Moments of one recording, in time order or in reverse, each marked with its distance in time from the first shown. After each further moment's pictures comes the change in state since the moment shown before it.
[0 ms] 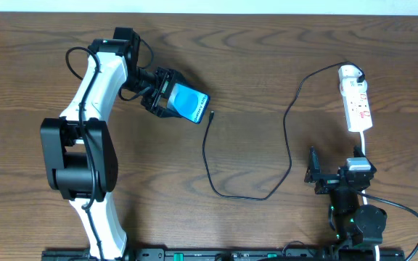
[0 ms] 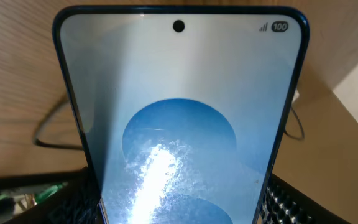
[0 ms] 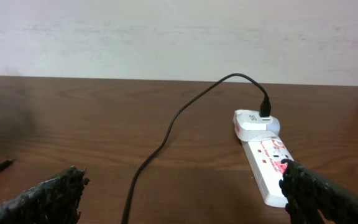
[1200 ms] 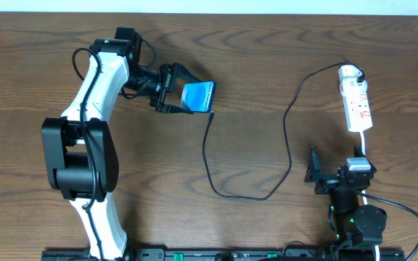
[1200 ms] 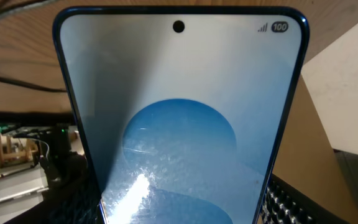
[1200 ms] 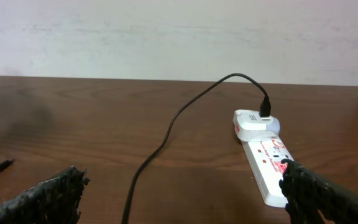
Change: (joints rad) left arm -0.010 0.000 0.000 0.000 0.200 -0.194; right arm 0.000 0.000 0.000 0.000 0.000 0.000
